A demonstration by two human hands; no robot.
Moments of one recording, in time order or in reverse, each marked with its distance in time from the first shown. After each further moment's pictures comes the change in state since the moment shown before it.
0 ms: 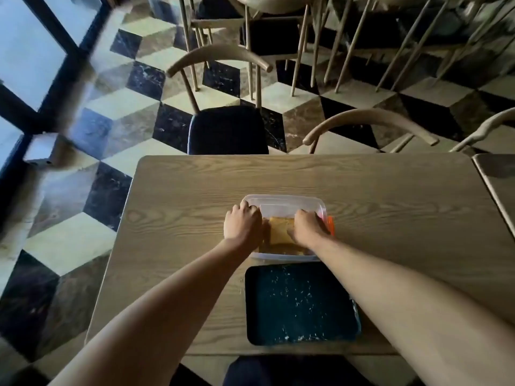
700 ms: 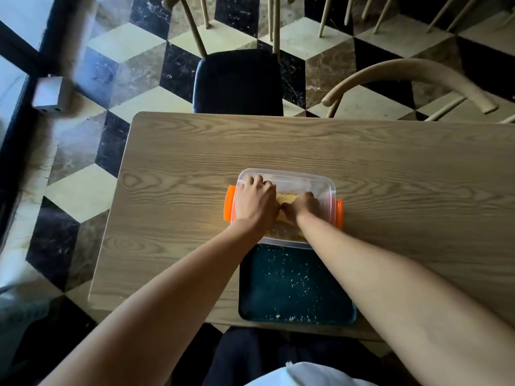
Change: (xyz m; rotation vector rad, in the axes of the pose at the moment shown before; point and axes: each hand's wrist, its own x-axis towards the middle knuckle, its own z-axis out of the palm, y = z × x) left_hand 0.021 0.031 0.024 0.107 -0.006 0.017; right_hand 0.040 0.000 0.037 0.349 -0.032 0.439
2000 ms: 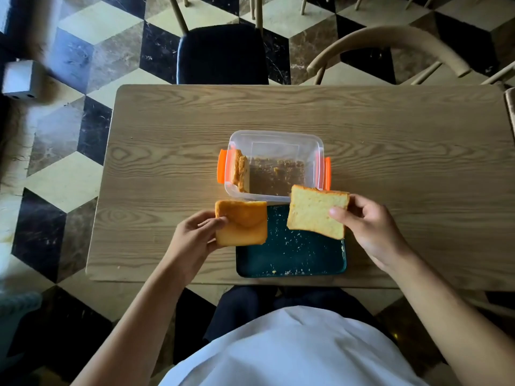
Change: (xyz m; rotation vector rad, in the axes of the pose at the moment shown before) left_hand -0.186 -0.079 -0.003 -1.786 -0.256 -0.550; right_hand -0.110 0.161 -0.098 0.739 -0.278 -0.458
